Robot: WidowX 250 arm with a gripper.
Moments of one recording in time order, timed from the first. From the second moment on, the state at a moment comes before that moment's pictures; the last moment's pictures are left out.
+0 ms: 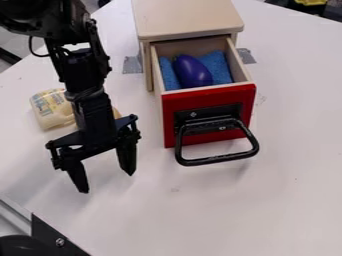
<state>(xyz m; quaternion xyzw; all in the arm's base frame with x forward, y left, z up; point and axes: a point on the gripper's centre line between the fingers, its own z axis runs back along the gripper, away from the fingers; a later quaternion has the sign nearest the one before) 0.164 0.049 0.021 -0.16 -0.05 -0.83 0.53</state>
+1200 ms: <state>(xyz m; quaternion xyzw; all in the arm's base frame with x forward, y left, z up) 0.225 0.045 0.087 -0.06 -0.14 -0.85 0.50</state>
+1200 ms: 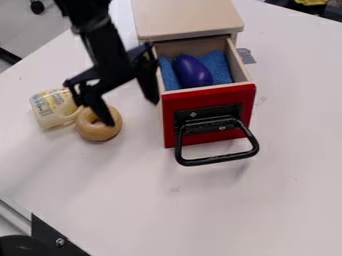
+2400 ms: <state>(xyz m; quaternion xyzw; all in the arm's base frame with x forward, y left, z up) 0.292 0.024 0.095 0.01 -0.14 -0.89 0.43</state>
